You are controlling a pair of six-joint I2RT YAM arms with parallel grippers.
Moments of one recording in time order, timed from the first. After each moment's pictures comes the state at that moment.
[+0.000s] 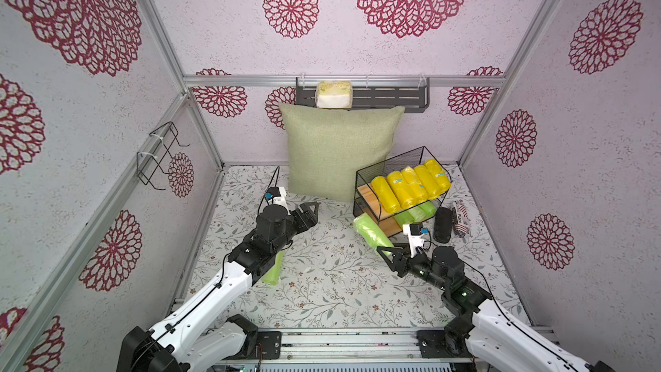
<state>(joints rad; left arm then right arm) -0.52 1.05 0.78 -0.09 -0.08 -0.81 0.60 0.67 0.31 0.08 -0.30 0.52</state>
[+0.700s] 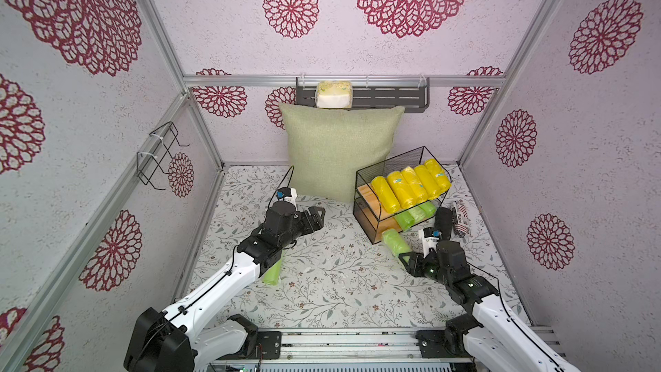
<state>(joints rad) -0.52 1.15 0.80 -0.12 0.01 -0.76 0.33 0.74 0.36 -0.30 -0.23 0.45</state>
